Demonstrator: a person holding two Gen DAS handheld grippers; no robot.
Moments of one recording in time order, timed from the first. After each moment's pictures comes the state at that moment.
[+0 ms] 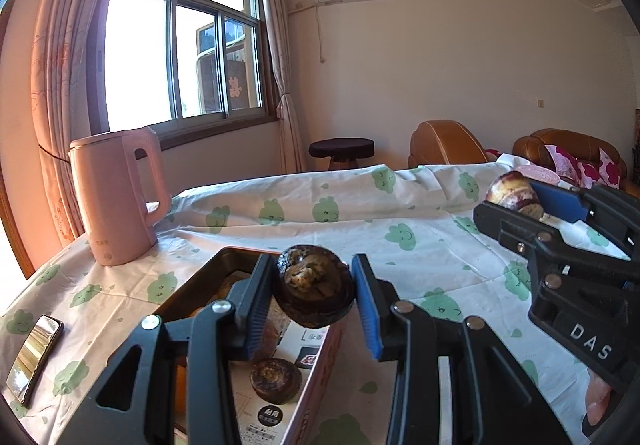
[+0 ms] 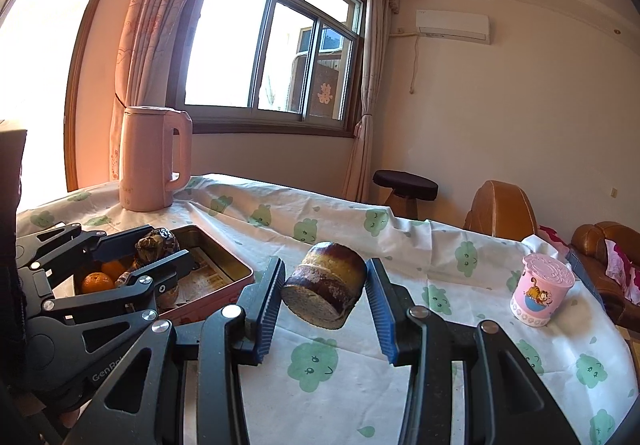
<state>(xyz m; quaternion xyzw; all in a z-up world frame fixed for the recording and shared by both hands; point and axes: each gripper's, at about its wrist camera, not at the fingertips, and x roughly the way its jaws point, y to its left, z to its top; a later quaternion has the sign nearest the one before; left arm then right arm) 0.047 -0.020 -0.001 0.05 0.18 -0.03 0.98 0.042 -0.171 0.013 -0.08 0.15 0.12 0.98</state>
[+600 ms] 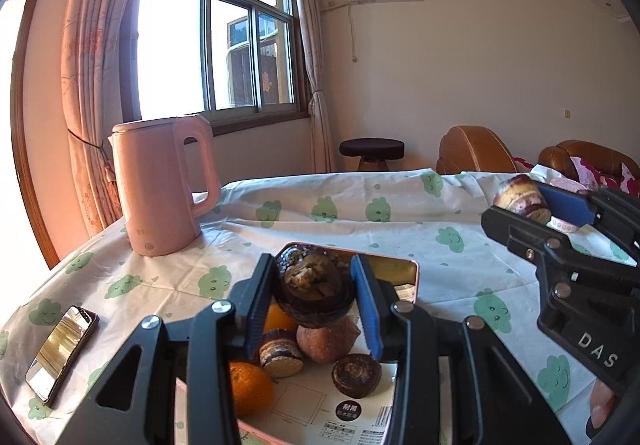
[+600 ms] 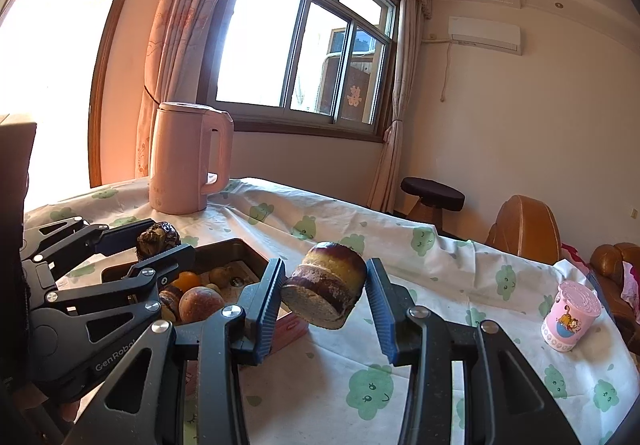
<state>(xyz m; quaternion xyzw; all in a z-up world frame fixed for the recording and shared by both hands) 0.047 0.034 0.004 0.03 0.19 0.01 0.98 0.049 -0.123 0.021 -0.11 0.14 0.16 0.97</state>
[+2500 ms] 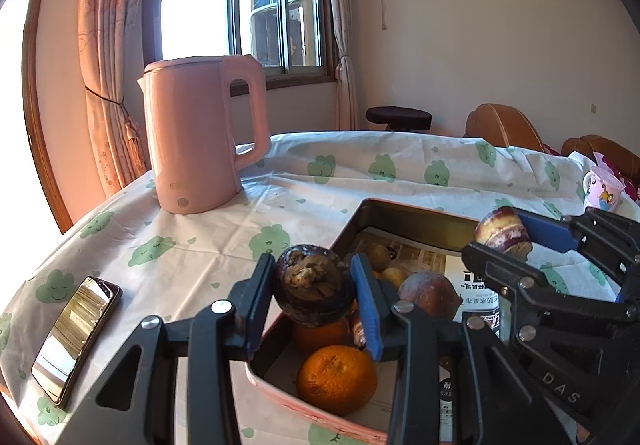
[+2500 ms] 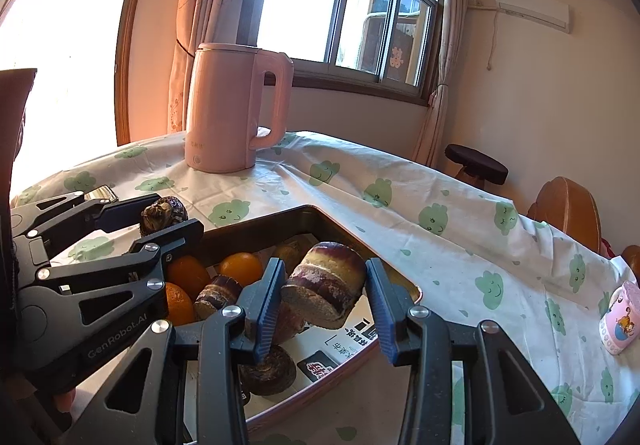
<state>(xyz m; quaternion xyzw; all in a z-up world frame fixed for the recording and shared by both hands) 0.070 0.099 -0.019 0.01 0.25 0.05 0.97 0.087 -0.044 -0.015 -0.13 0.23 0.22 0.94</state>
